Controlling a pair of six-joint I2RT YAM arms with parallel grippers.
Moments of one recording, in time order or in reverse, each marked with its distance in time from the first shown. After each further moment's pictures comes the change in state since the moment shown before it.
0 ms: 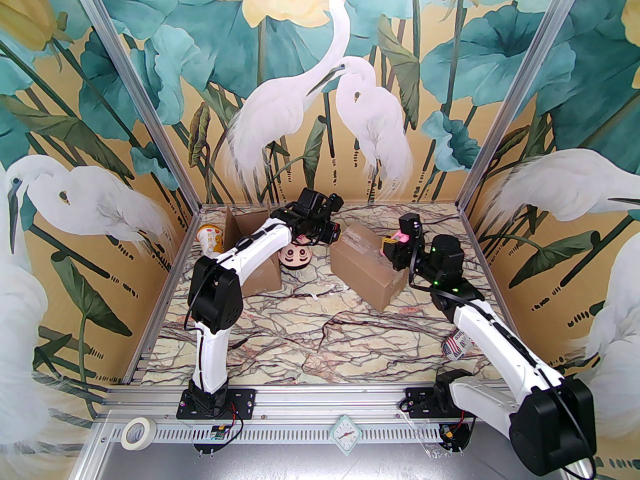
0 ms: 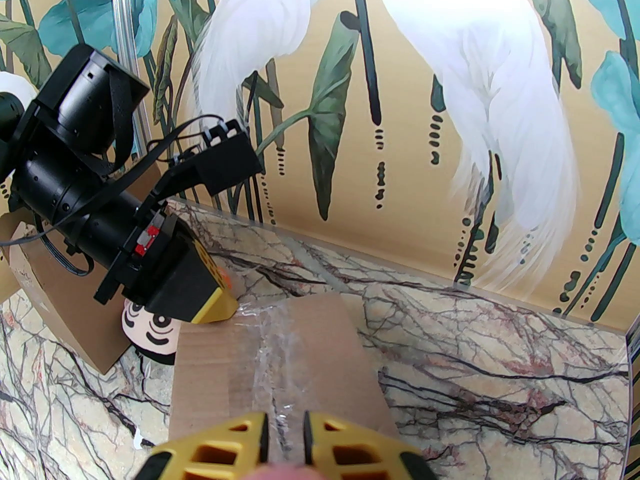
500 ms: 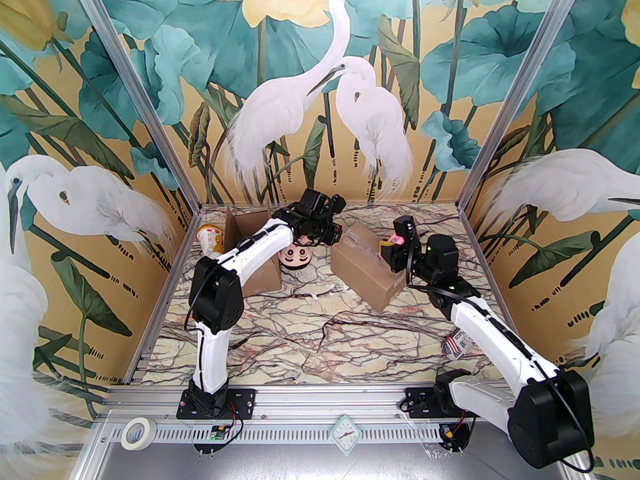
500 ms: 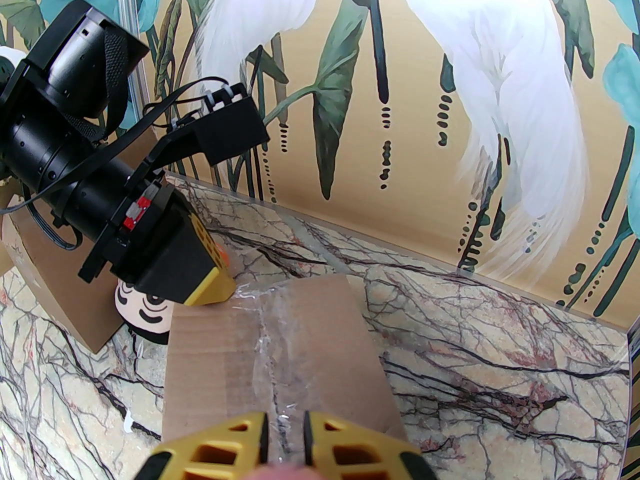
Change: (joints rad) left arm -0.006 0.000 0.004 -0.008 -0.010 0.010; right arm 0.009 0.018 0.002 -0.034 0.010 -0.060
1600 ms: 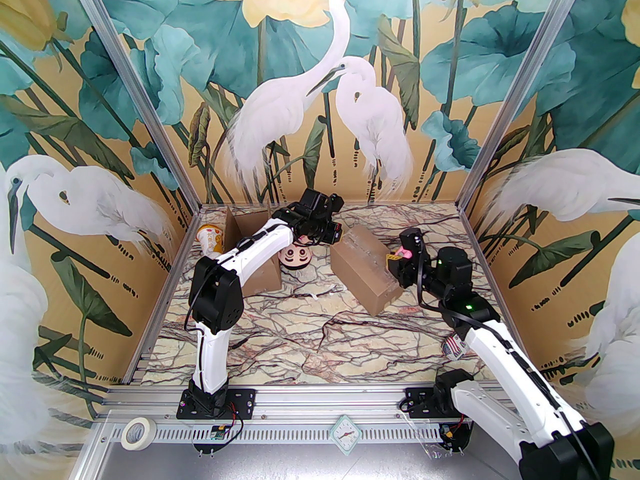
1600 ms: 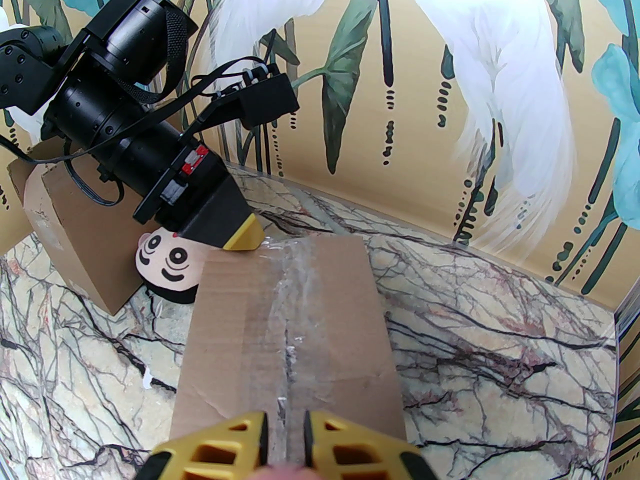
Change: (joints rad) left arm 0.005 0.000 0.000 -0.001 -0.002 -0.092; right arm 0.010 -0.231 -0.027 -0.262 0.026 -0.017
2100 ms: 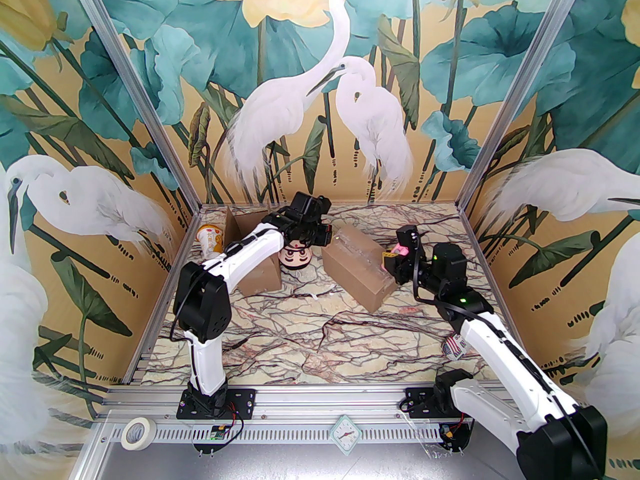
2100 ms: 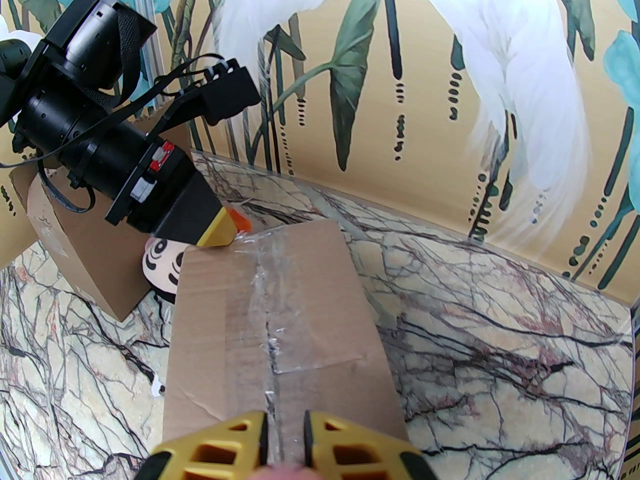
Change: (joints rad) left arm 0.029 -0.135 -0.178 0.037 -0.076 -0.114; right arm 0.000 0.088 0.014 0.074 -0.051 0.017
